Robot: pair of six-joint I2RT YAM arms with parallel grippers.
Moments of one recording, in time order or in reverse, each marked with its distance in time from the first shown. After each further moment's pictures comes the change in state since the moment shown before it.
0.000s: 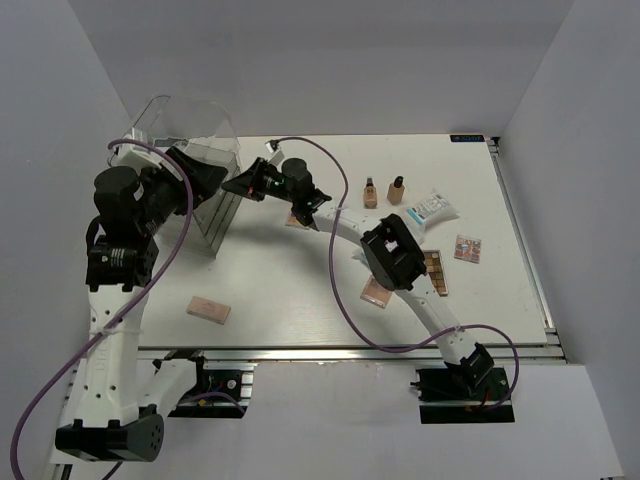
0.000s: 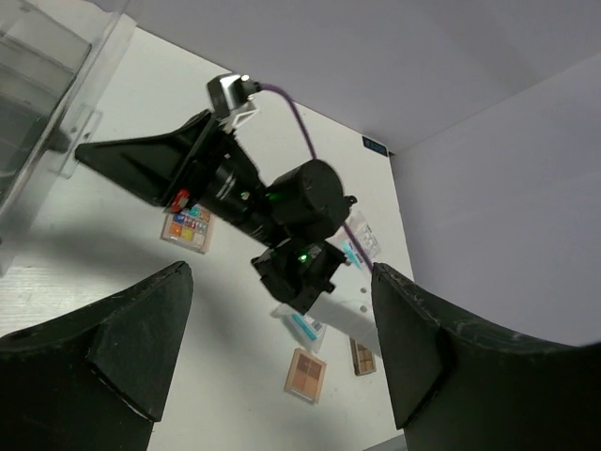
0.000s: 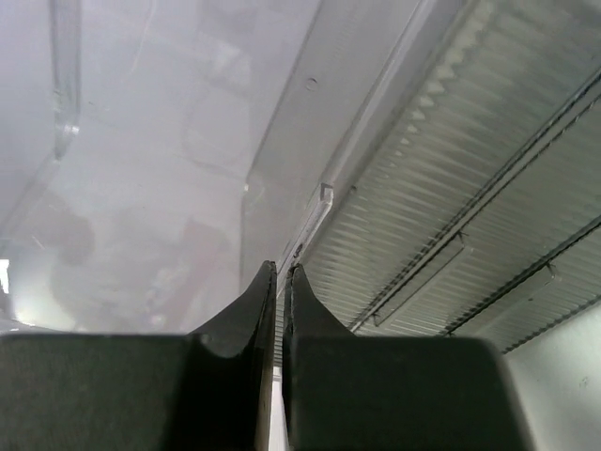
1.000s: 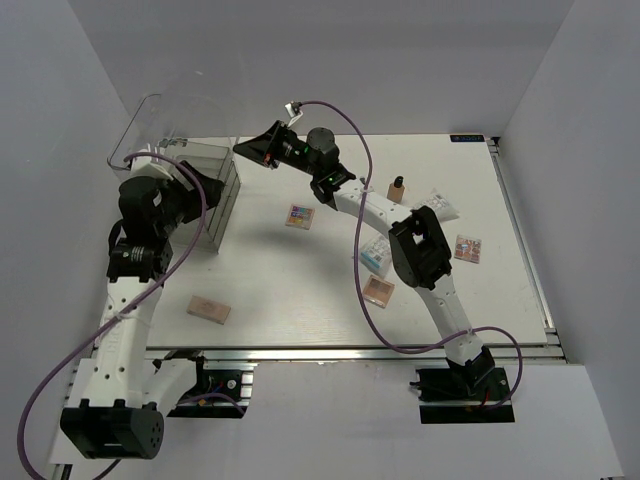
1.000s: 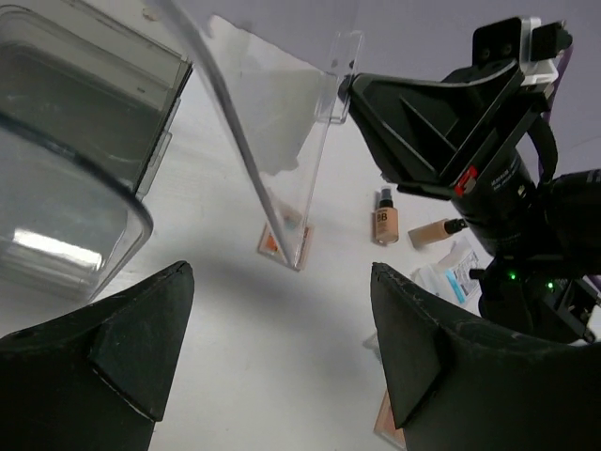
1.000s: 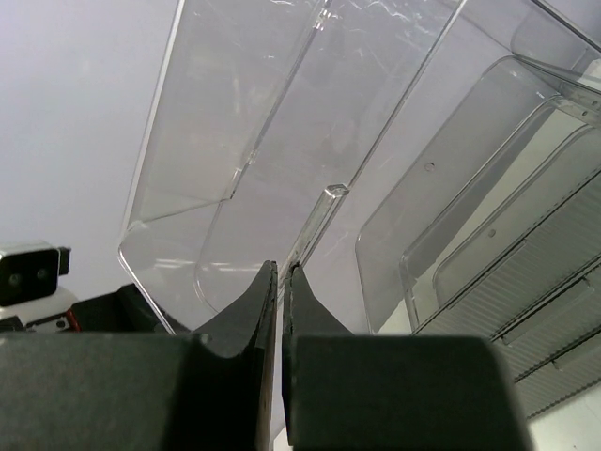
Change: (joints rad) left arm 0.000 -0.006 -0.225 0.127 -0.169 0.129; right arm -0.076 -0.232 -0.084 0.032 -0.051 0.036
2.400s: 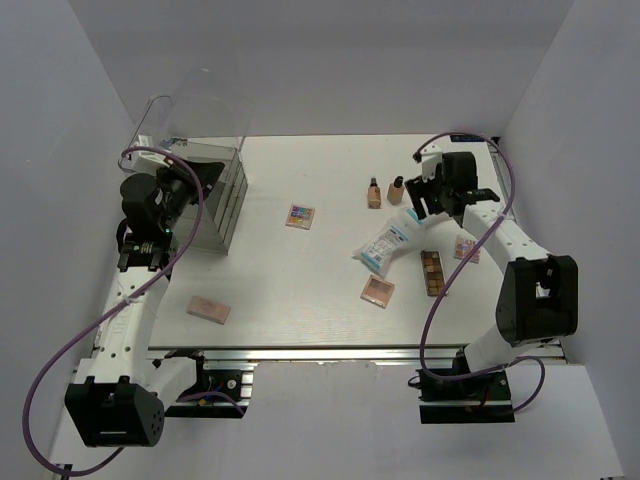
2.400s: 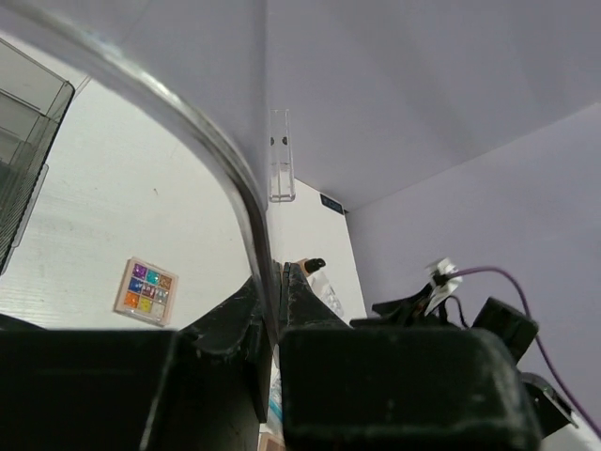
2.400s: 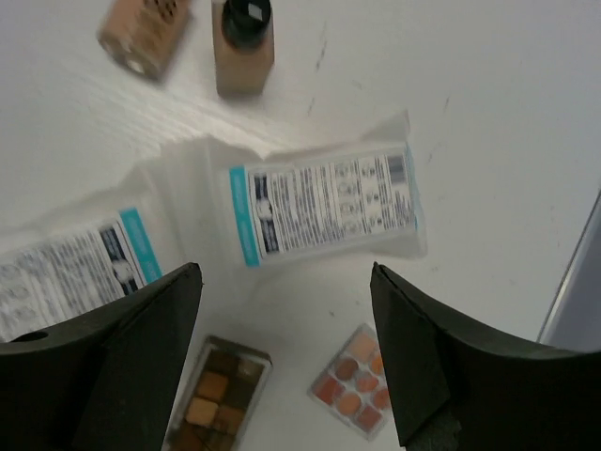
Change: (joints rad) left arm 0.007 0.070 -0.089 0.414 0.163 -0.316; right arm -0.543 -0.793 -0.866 -0.871 0.405 -1.508
